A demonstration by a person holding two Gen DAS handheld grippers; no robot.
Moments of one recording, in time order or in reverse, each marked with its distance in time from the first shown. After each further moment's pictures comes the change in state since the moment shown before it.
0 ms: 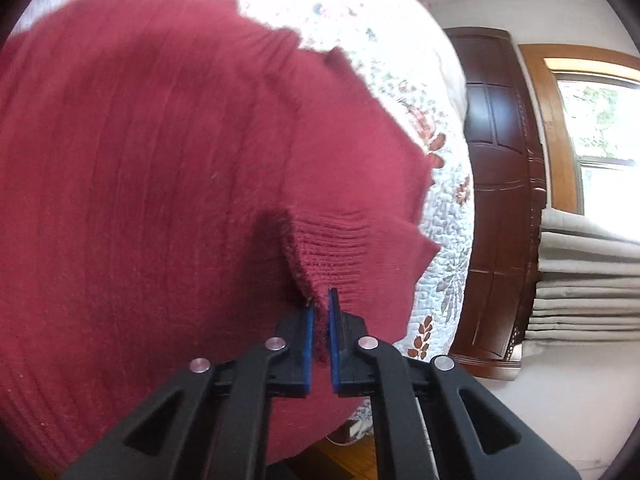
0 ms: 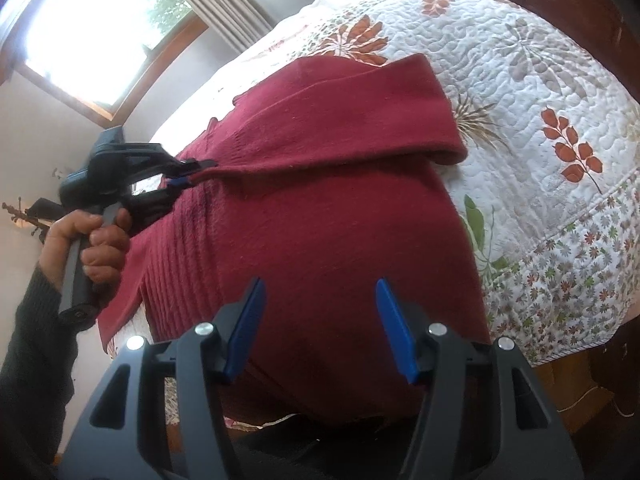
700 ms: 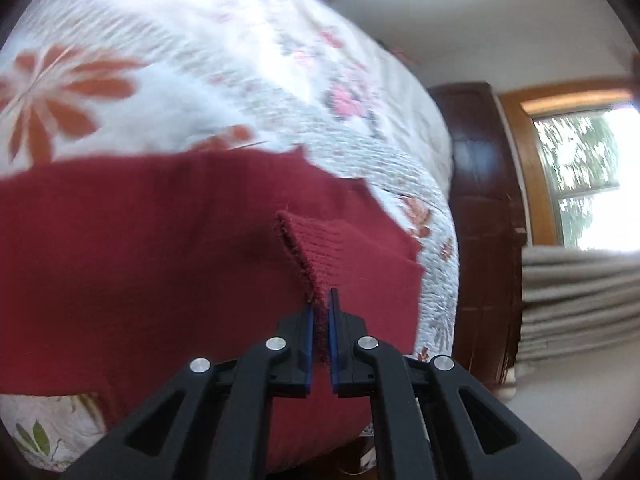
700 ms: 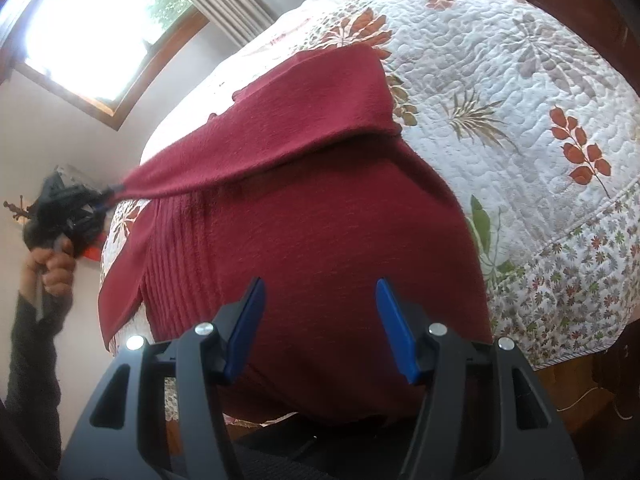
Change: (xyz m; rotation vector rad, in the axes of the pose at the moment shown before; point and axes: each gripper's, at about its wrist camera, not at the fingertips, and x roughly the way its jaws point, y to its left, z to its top) left arm -0.150 0.078 0.024 -0.017 -0.189 -0.010; right arm 0.010 0.002 0.006 -0.013 0.032 0.013
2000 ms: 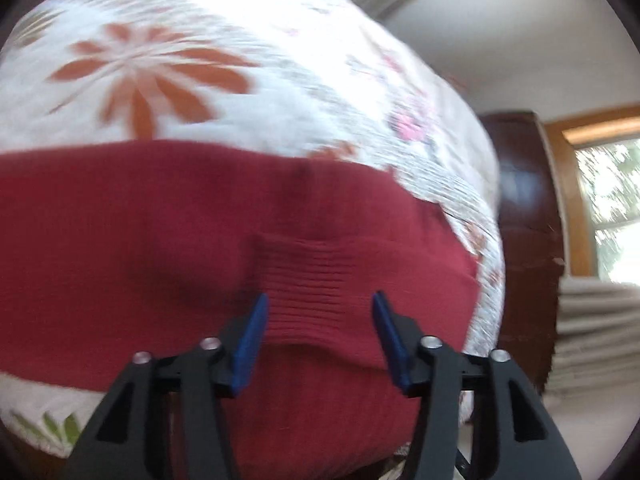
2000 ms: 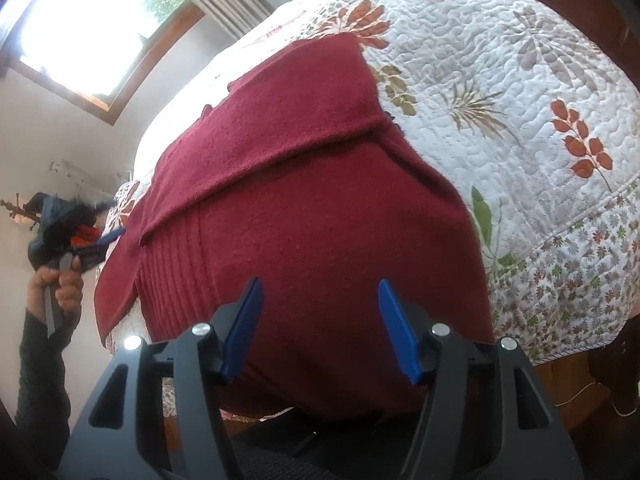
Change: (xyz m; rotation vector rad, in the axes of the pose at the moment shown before) left arm -0.006 0.030 -0.020 -0.024 -0.074 0.132; right arm 0.009 0.003 -0.001 -0.002 0.028 -0.012
